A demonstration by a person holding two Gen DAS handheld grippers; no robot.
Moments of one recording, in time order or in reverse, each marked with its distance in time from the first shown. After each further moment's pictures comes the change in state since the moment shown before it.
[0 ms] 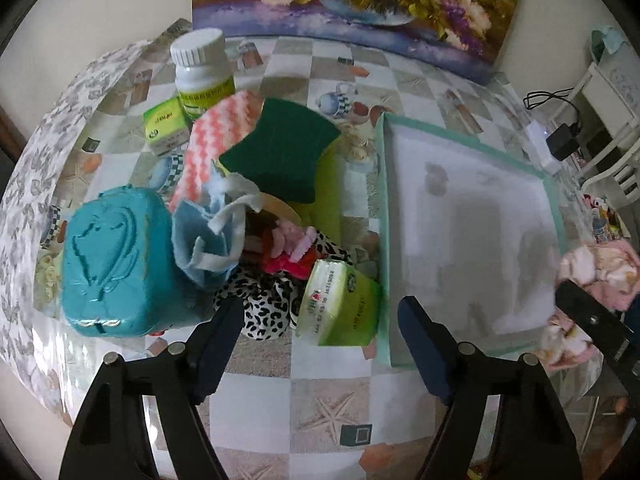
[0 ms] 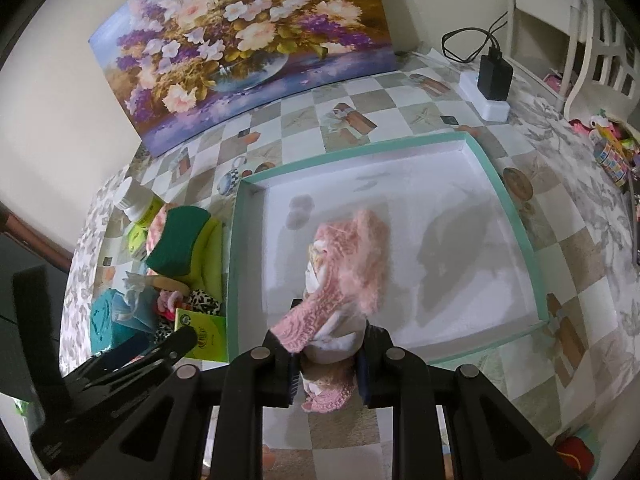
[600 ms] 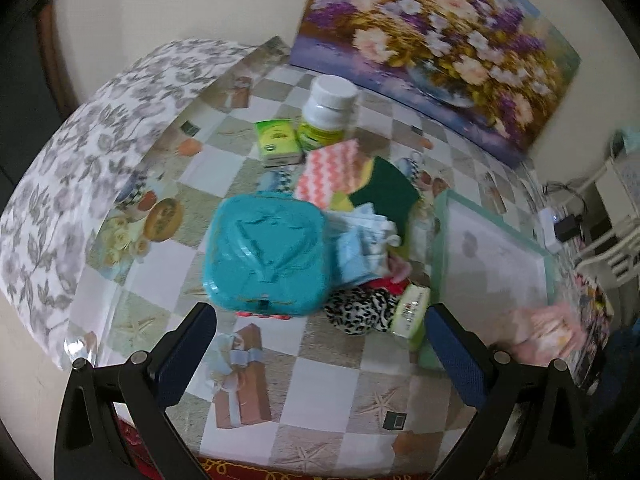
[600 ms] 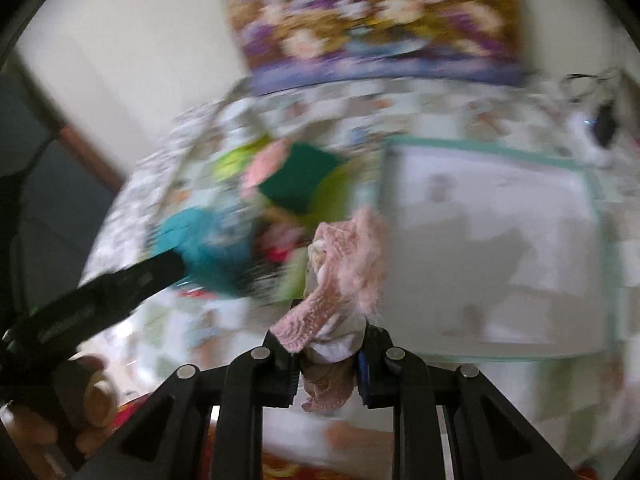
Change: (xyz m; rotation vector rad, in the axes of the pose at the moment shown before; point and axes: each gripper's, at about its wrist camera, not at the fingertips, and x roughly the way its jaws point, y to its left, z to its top) left arm -0.064 0.079 -0.017 -0.207 -0.138 0.000; right arm 0.005 0.084 -0.037 -0.253 0.040 0.107
